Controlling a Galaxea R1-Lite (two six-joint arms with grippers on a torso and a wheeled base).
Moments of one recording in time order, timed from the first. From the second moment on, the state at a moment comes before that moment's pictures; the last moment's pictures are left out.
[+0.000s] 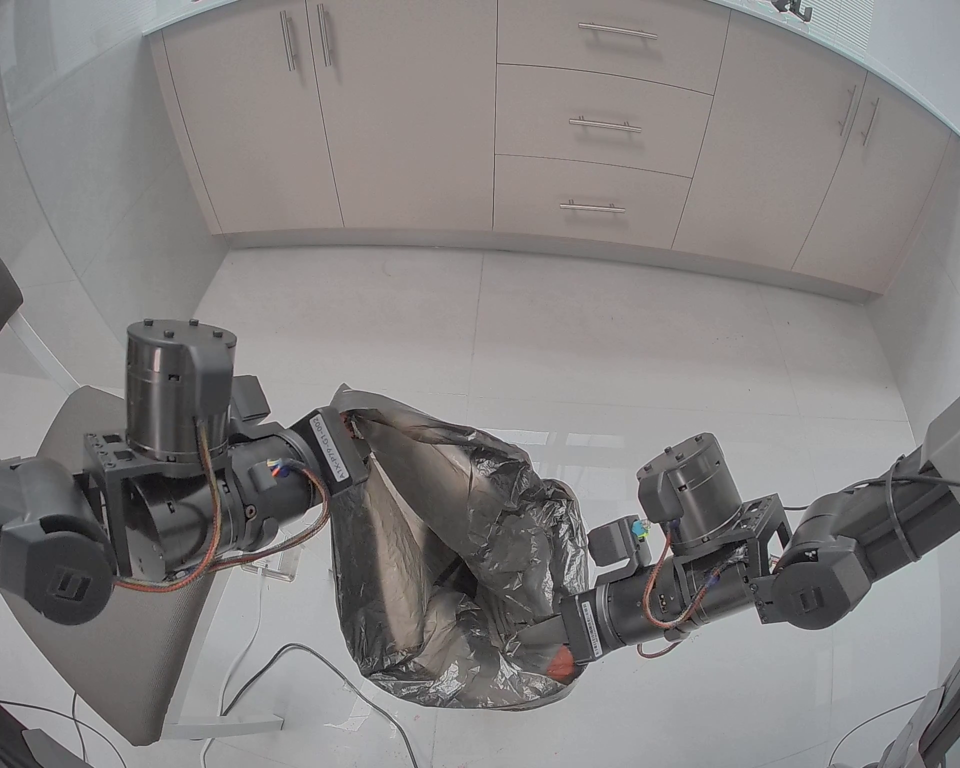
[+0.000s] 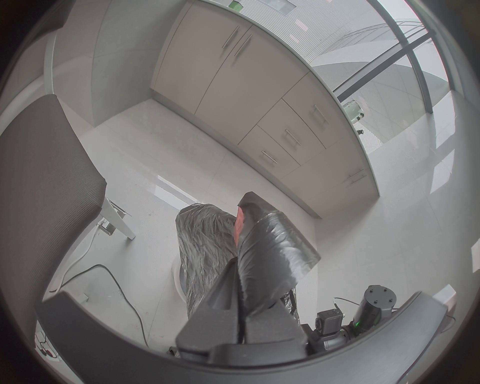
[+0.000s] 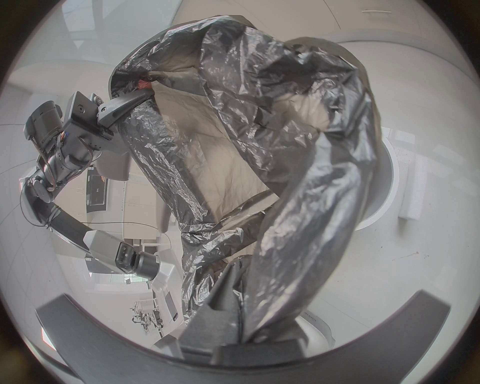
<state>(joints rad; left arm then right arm) -0.61 1.59 -0.78 -0.39 0.13 -0.75 0.72 1.91 -0.84 -0.31 0.42 0.39</state>
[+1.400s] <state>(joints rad) -0.57 1.94 -1.06 -0.43 0.13 -0.75 0.53 2.25 -1.13 -0.51 0.41 0.30</state>
